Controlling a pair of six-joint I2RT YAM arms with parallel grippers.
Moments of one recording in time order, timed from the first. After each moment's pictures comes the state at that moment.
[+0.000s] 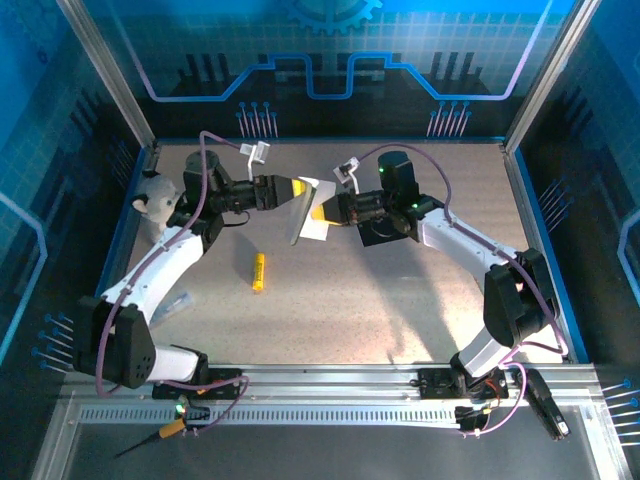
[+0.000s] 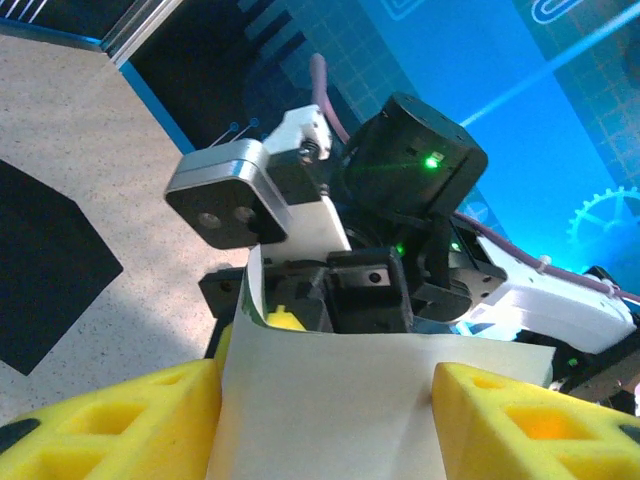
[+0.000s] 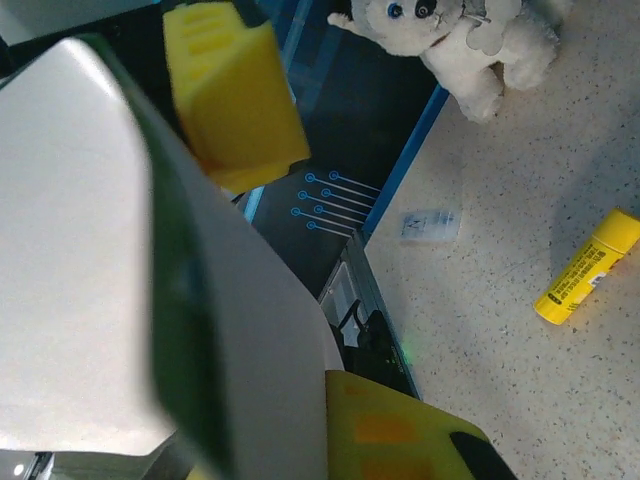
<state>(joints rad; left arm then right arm) -0.20 1.36 1.03 0.23 1.08 -0.81 0.47 1.61 1.19 0.02 -1.11 0.79</state>
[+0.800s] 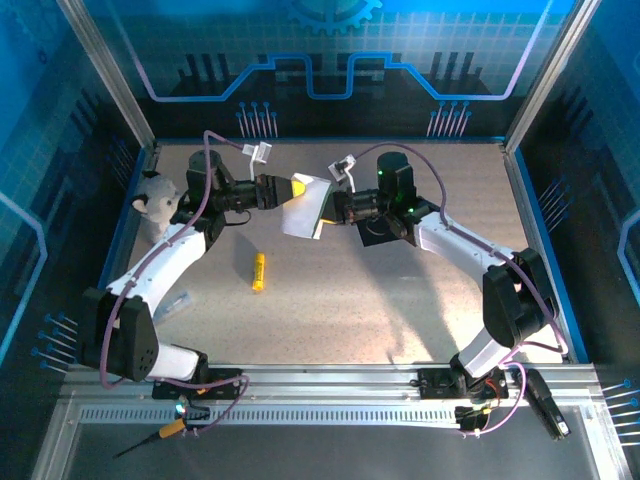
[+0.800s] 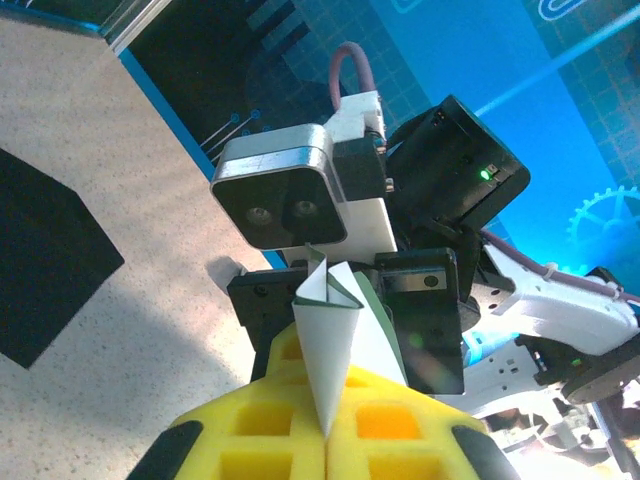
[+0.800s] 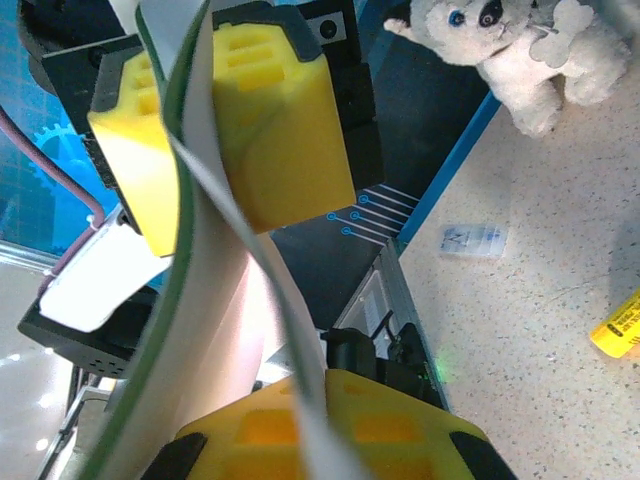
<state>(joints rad) -0.19 1.40 1.03 0.26 1.10 -0.83 0.50 1.61 1.16 0.20 -1.13 0.90</state>
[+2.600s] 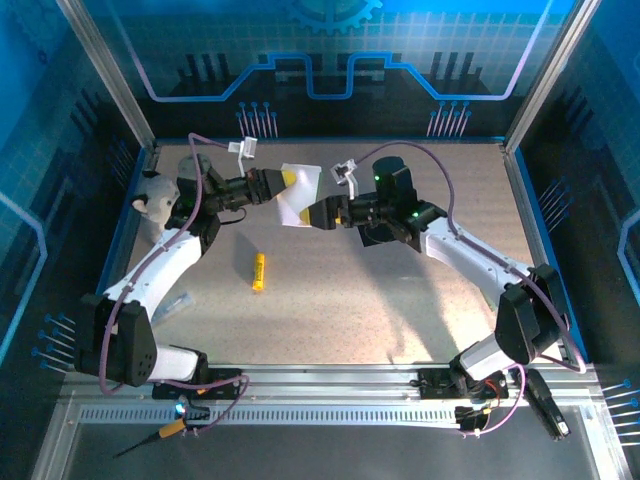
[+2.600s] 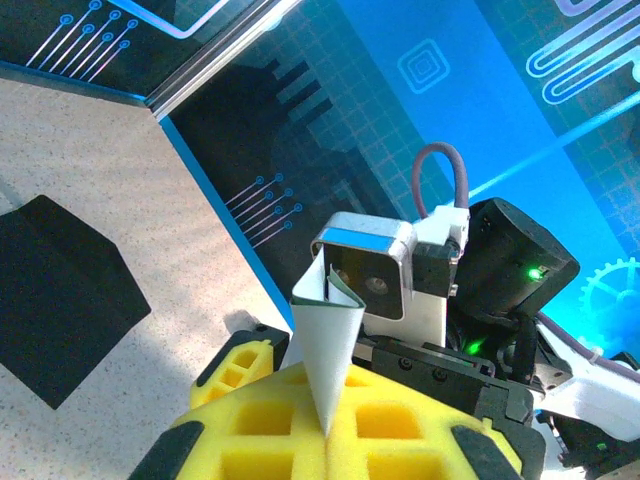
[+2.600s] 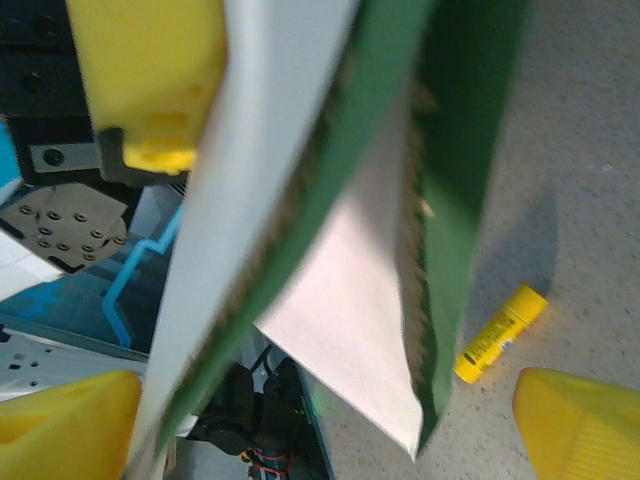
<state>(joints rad) -0.16 1.37 0.98 0.39 0.99 -0.94 0.55 1.52 1.17 -0.02 -0.84 0.59</state>
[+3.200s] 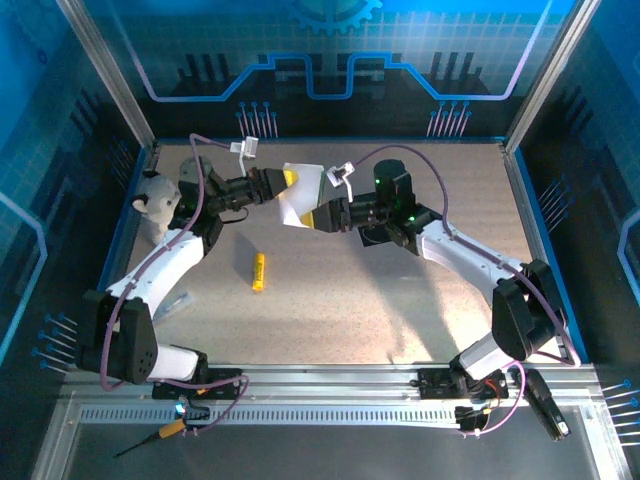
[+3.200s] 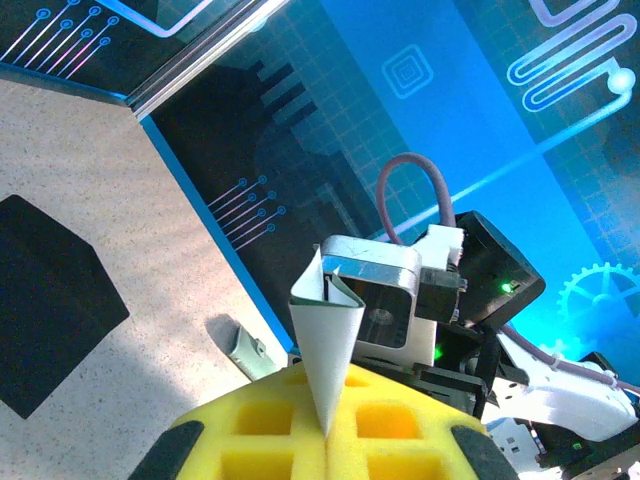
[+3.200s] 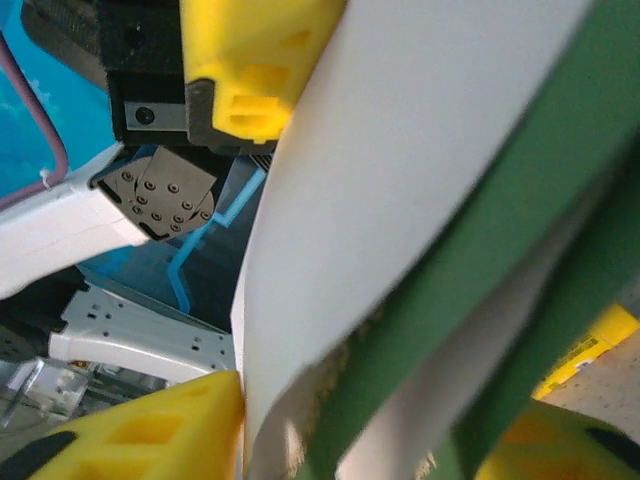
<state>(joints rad) -0.17 1.38 0.96 0.47 0.99 -1.01 0.55 1.54 1.12 0.15 -0.99 0.64</state>
